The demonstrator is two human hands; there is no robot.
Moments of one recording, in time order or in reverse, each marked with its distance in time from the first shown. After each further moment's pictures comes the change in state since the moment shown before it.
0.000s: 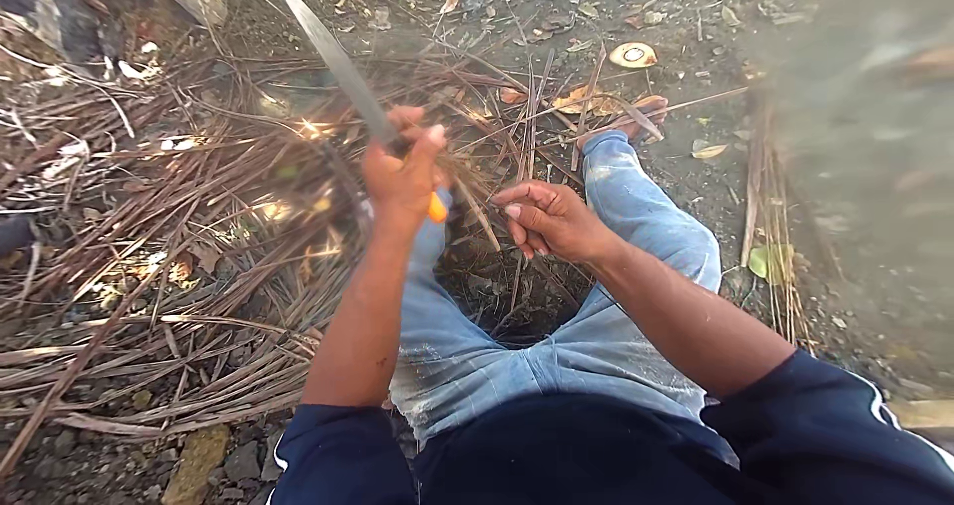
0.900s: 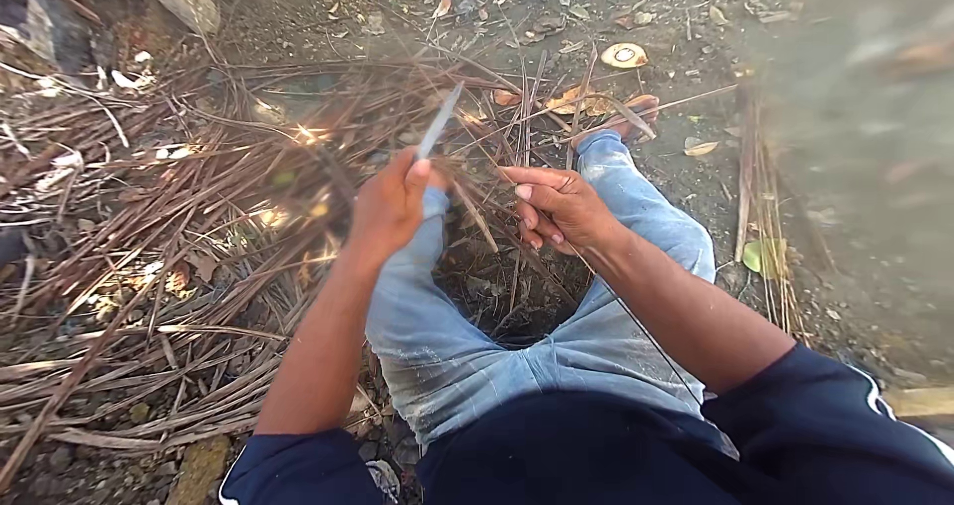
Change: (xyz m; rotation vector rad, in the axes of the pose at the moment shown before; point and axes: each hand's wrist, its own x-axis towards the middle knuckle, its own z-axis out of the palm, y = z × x) left_hand -0.007 0.000 -0.043 0.914 -0.462 0.101; right_hand 0.002 -0.011 -0.003 0.300 0.081 -0.018
